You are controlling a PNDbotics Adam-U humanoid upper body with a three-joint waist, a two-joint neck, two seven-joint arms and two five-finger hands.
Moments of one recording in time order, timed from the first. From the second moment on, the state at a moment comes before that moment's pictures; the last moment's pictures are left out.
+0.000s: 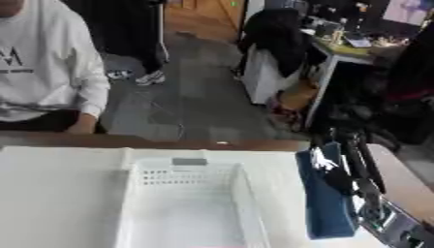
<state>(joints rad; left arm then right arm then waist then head) -0.79 0.21 -0.04 -1.99 -0.13 -0.29 0.01 -0.11 -0.92 -0.08 -1.72 0.03 -0.21 -0.55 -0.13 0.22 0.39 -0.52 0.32</state>
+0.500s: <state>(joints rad) -0.81 0.21 -0.04 -1.99 -0.13 -0.29 0.00 -0.15 -0.96 -0.05 -1.79 -0.07 -0.19 -0.49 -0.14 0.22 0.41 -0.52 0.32</state>
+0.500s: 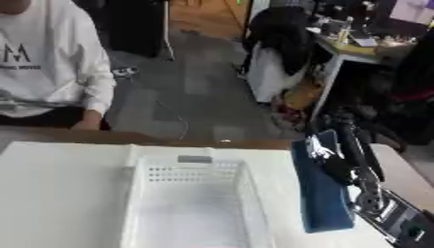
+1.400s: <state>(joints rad) -0.89 0.15 -0.03 -1.99 -0.21 -0.16 -0.08 -0.21 -0.96 0.01 -1.89 -0.33 -0.18 -0.33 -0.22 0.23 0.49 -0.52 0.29</state>
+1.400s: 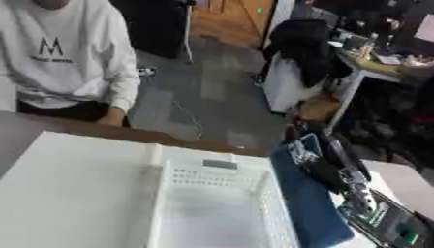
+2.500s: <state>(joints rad) -0.92 0.12 -0.02 -1.99 -0.19 -0.10 0.07 -0.24 -0.96 0.05 -1.93 -0.30 -0.35 -0.24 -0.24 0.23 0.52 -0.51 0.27</state>
